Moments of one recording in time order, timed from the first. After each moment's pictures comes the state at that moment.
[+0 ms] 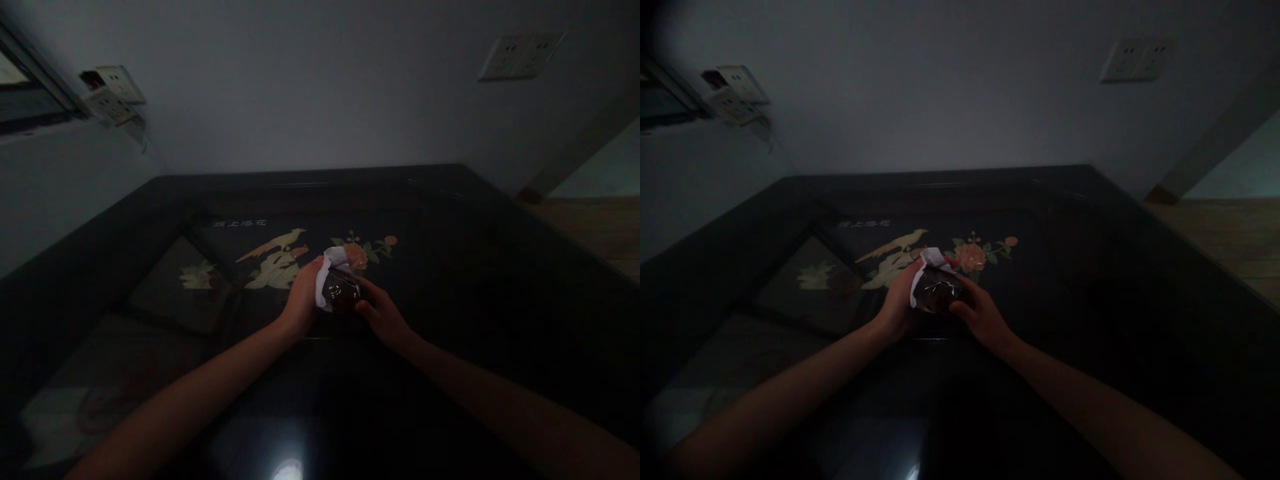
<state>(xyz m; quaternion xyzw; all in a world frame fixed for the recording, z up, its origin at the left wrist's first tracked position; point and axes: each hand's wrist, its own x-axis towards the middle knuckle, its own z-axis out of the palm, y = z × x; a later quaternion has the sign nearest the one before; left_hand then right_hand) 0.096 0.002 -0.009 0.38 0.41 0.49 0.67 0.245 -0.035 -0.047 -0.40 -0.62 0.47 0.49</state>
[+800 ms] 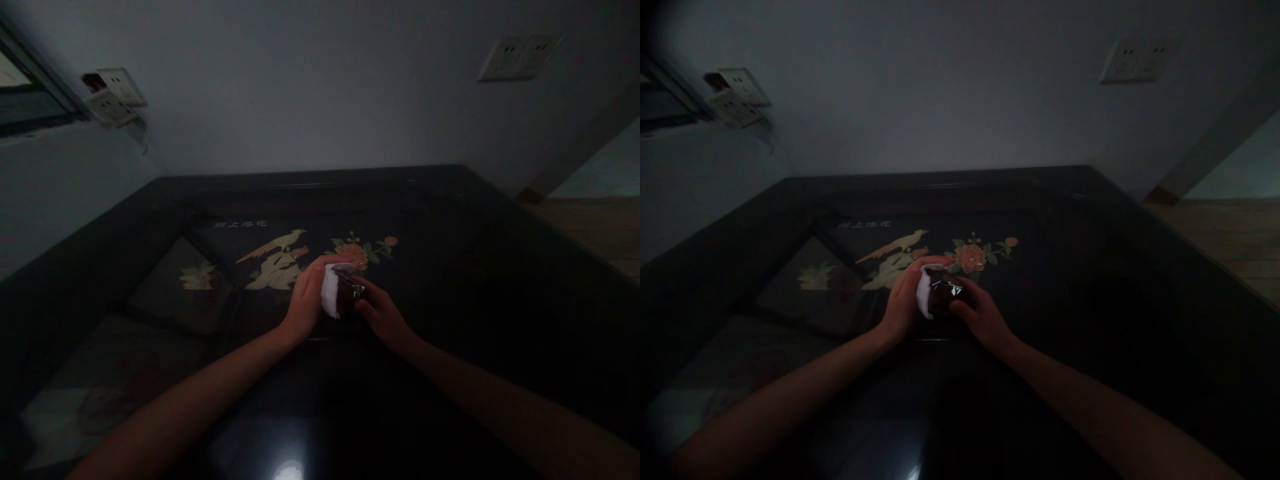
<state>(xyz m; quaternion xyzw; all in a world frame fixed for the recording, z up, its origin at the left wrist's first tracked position) 0.090 -0.005 -0.009 0.61 0.32 0.51 0.51 0.244 -0.037 -0.045 -0.43 -0.59 0.48 0.49</state>
